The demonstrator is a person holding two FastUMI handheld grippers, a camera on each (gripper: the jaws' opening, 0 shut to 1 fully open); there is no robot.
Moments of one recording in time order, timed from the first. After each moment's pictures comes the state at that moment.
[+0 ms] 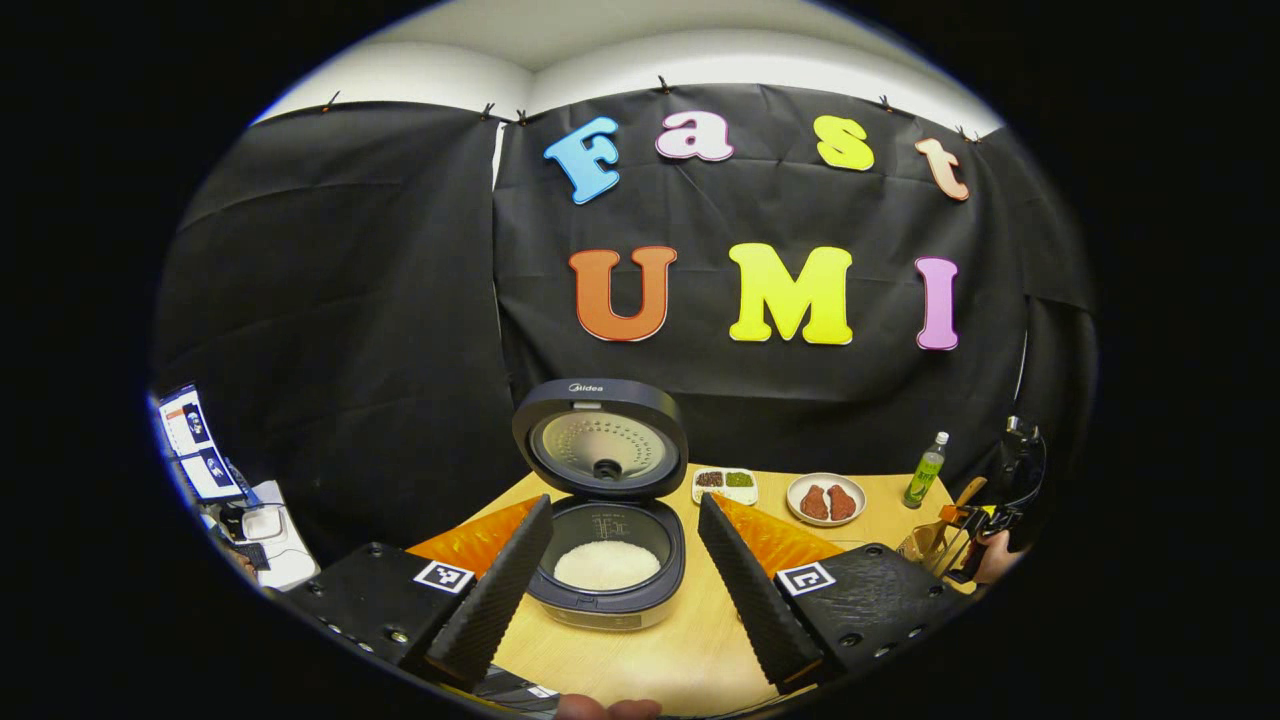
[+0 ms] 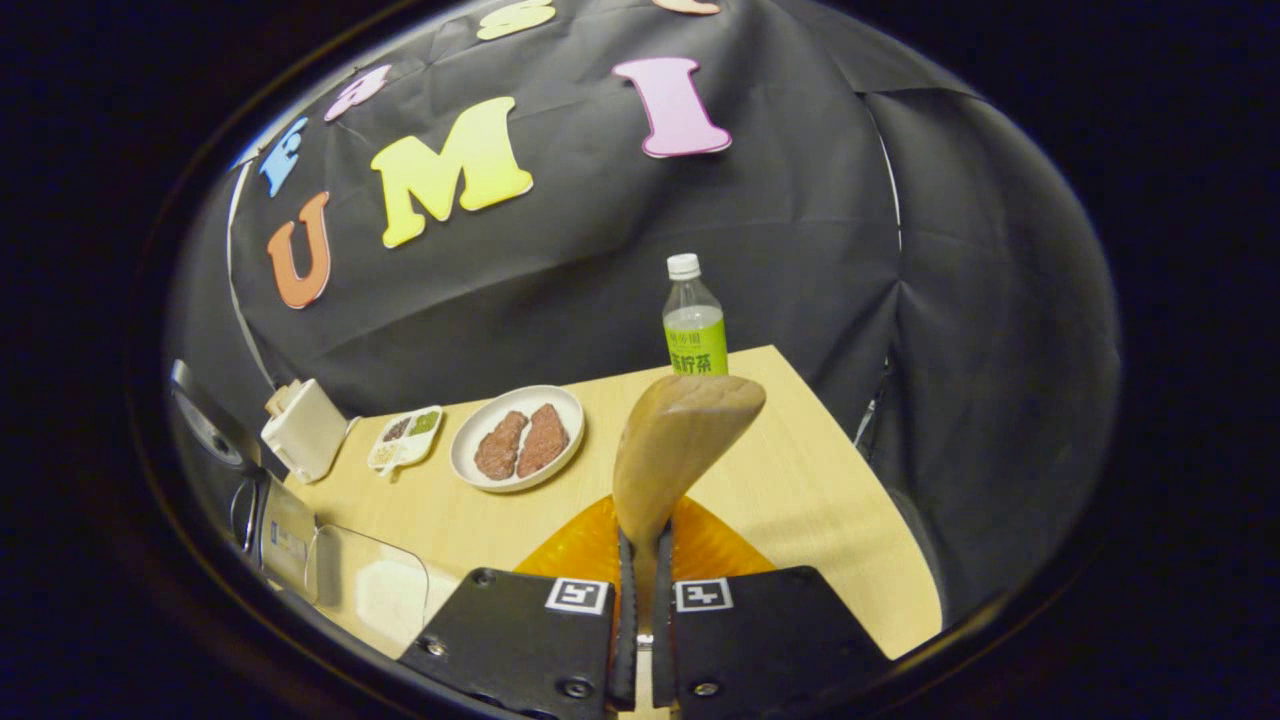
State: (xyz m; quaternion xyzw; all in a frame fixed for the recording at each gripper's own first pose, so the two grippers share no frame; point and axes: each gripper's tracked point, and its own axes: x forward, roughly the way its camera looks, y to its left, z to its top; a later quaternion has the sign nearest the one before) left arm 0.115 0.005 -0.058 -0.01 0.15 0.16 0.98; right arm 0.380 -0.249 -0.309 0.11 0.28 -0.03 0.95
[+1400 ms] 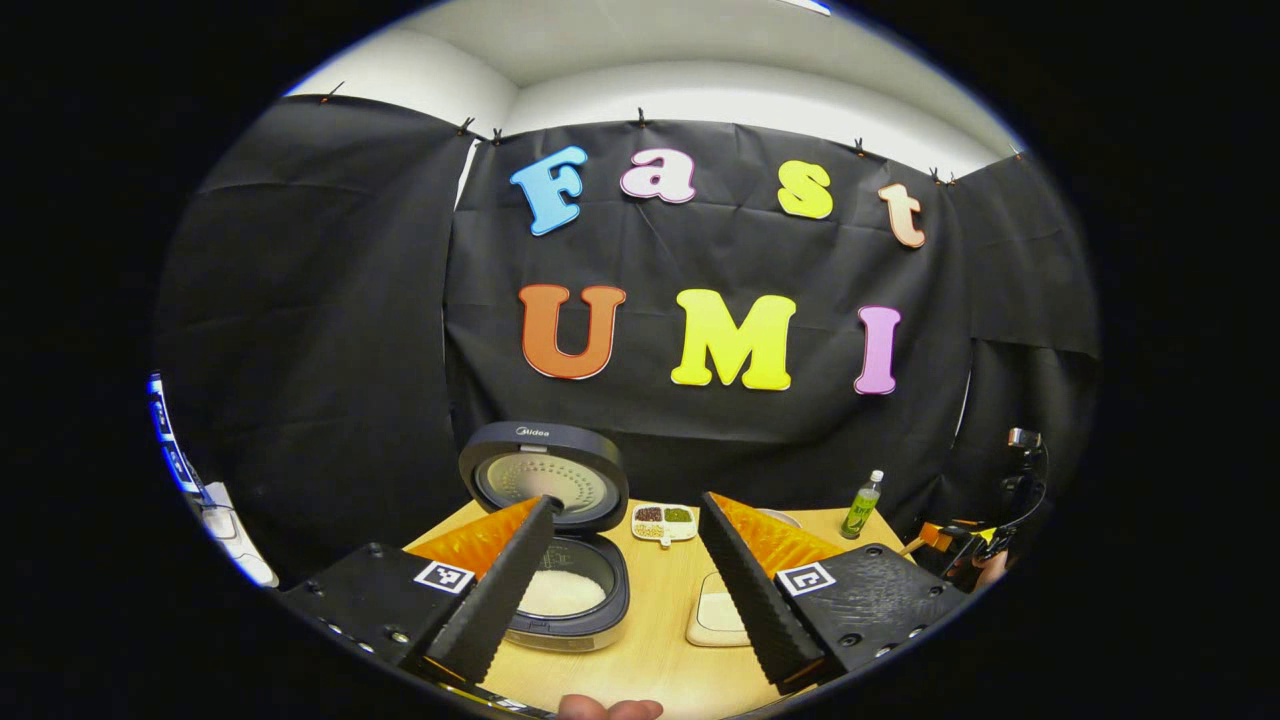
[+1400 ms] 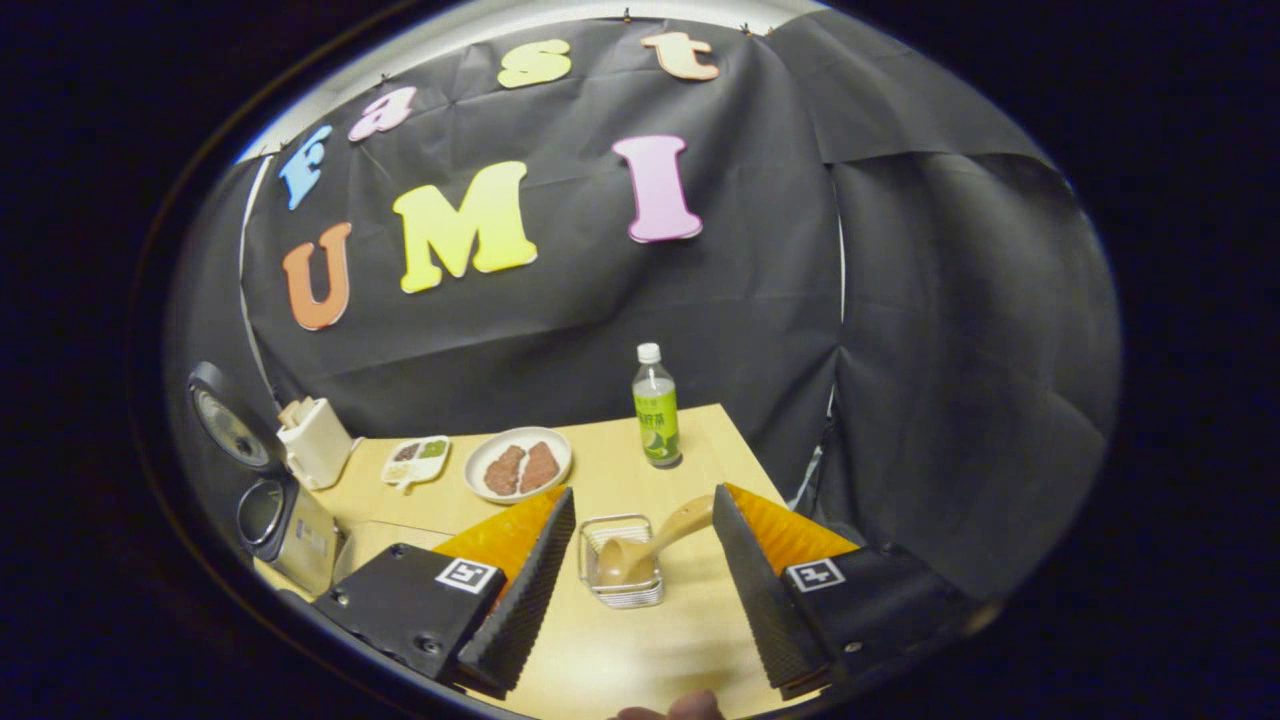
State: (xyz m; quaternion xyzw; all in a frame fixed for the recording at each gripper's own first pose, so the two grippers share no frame) left arm 0.132 -0.012 -0.006 -0.04 0.07 0.06 0.99; right arm 0.267 -0.252 -0.183 0.06 0.20 -0.06 0.98
